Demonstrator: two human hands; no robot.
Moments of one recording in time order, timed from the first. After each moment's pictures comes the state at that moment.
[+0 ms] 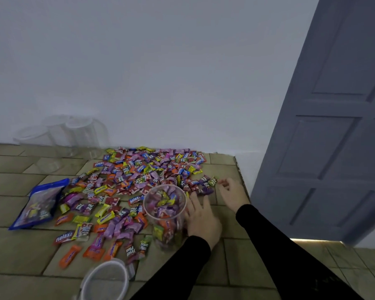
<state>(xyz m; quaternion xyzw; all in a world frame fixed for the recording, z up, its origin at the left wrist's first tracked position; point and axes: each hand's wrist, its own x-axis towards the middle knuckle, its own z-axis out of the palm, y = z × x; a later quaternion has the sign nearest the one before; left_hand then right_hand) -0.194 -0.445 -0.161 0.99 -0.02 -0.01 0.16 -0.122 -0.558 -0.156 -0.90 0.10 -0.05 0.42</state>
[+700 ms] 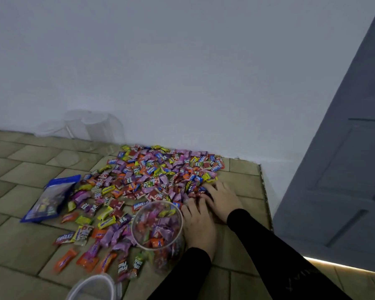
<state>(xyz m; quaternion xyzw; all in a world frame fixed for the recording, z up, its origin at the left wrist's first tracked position) -0.121 -0.451 -0.223 0.98 0.06 0.13 0.15 -0.039 -0.540 -0.208 -0.97 -0.19 -0.03 0.12</state>
